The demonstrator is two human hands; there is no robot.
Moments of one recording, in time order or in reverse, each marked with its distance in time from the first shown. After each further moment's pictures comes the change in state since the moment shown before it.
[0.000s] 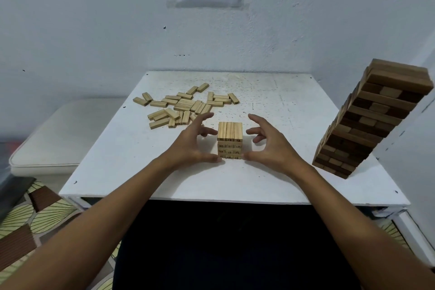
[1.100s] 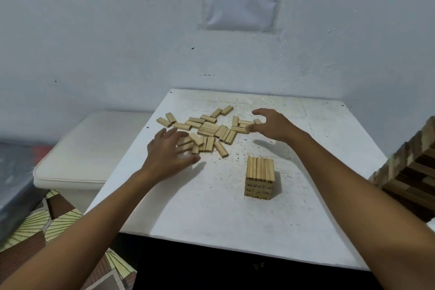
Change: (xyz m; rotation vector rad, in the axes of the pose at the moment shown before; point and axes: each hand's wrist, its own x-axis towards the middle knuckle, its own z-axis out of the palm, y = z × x) left_hand 0.009 -0.063 -0.087 0.424 0.352 -0.192; right_hand 0.162 -0.042 -0.001 -0.229 -0.106 0.088
